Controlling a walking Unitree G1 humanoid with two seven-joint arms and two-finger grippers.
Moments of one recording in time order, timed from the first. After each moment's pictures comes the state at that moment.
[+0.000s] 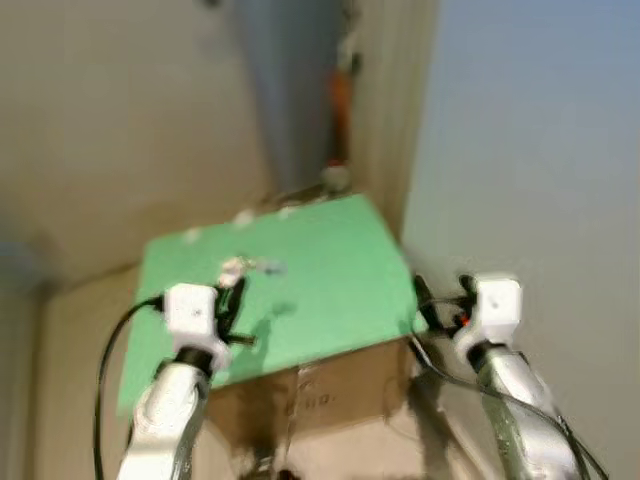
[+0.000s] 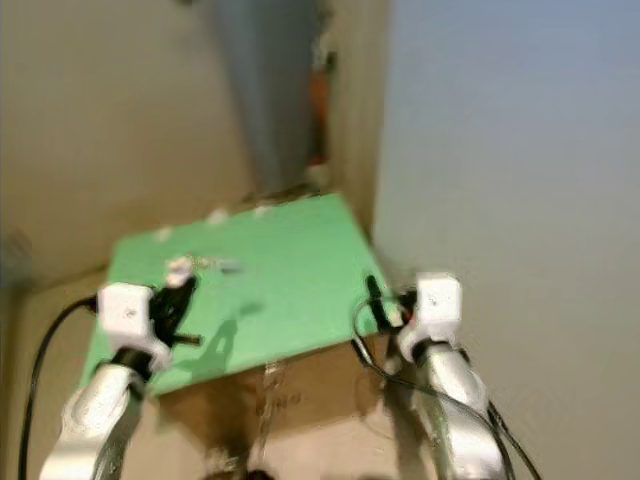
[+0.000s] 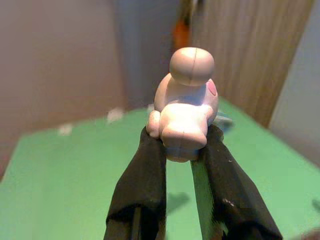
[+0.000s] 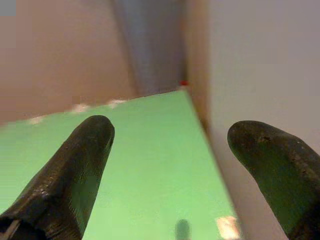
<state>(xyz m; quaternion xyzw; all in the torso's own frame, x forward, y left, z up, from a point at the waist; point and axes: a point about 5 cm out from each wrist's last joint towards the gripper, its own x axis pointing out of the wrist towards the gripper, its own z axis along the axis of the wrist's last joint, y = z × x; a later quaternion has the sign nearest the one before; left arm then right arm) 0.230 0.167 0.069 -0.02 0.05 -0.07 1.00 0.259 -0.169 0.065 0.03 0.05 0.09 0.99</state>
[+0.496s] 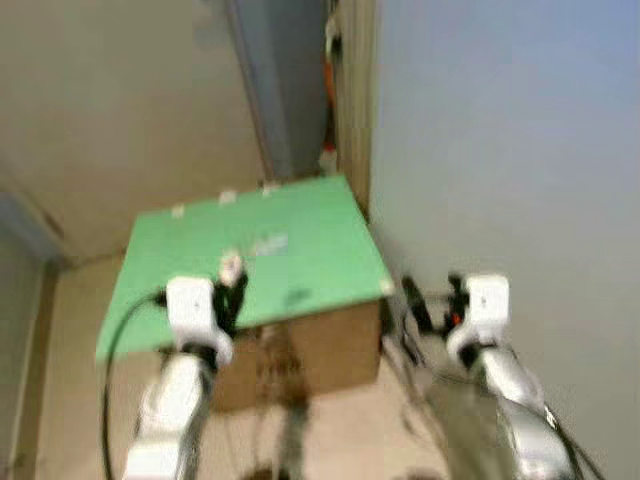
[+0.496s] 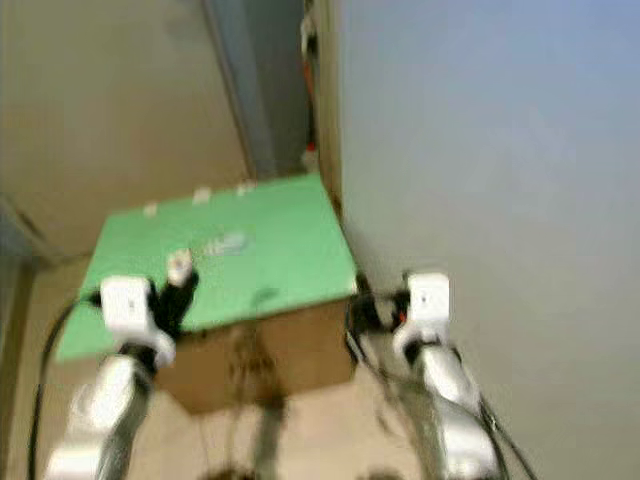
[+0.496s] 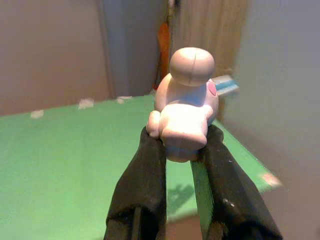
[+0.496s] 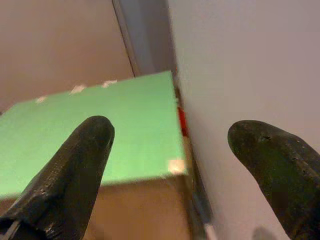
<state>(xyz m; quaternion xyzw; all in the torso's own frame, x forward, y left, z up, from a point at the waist) 0.237 0.155 0.072 -0.05 0.05 -0.07 0.99 0.254 -0.171 0.054 0.03 0.08 0.10 0.99</state>
